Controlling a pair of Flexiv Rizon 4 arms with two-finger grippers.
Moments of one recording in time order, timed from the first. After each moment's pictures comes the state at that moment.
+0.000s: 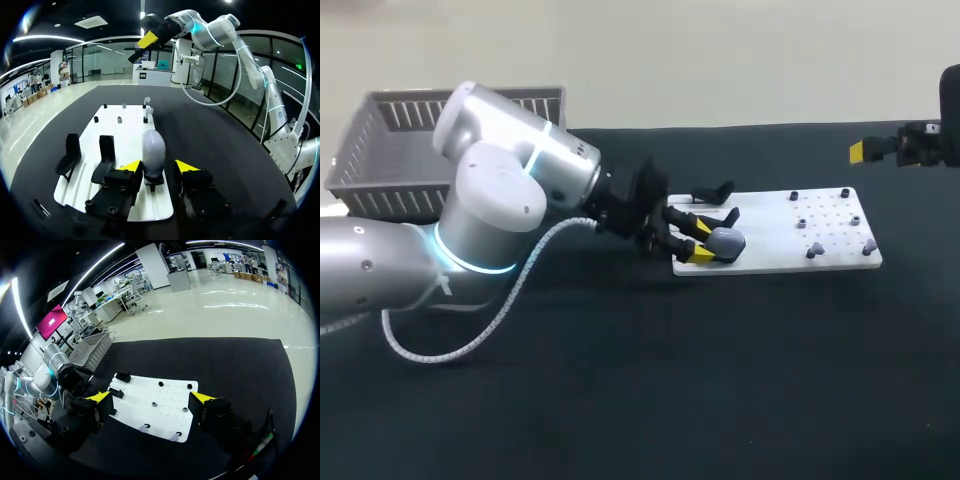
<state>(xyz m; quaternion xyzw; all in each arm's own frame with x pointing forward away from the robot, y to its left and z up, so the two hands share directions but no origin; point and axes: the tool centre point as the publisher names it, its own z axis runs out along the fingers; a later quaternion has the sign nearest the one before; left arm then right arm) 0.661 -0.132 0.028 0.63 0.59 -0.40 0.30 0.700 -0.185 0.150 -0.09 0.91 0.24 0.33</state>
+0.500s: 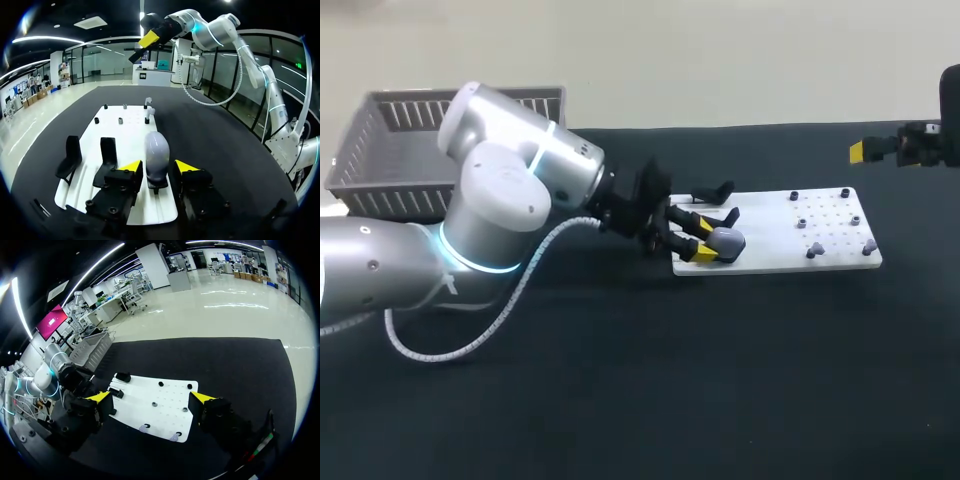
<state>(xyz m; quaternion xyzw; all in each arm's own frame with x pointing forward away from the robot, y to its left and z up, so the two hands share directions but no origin) 0.665 -0.136 0.027 0.64 0.59 -0.40 0.30 0.700 -0.185 0.150 -0.09 0.91 0.24 0.33</state>
